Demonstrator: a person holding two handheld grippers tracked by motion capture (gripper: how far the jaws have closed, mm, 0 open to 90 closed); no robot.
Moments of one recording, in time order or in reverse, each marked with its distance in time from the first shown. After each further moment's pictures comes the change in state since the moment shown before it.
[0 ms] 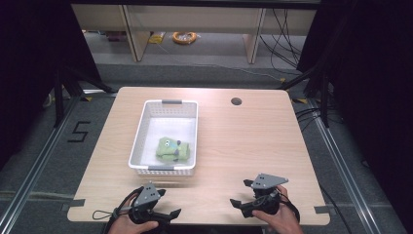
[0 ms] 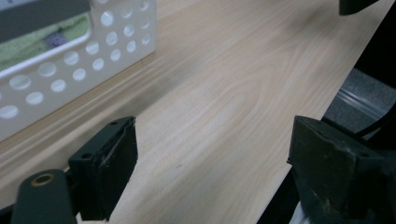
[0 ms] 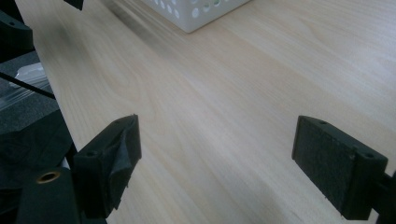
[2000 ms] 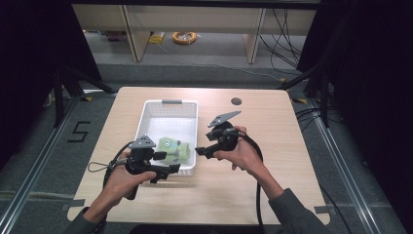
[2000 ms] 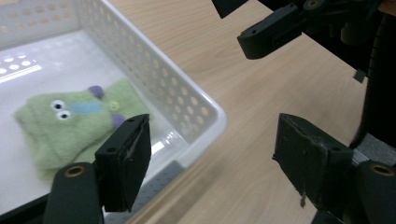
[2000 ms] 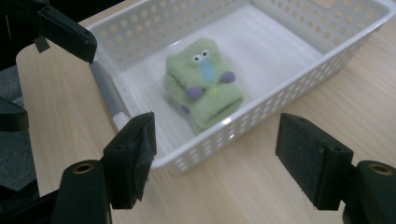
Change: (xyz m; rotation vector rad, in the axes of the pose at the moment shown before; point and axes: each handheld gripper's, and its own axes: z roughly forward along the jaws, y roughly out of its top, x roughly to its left) left arm 0.047 0.112 -0.020 -0.023 -0.051 -0.112; right arm -0.019 0.179 0.060 0.105 0.071 -0.042
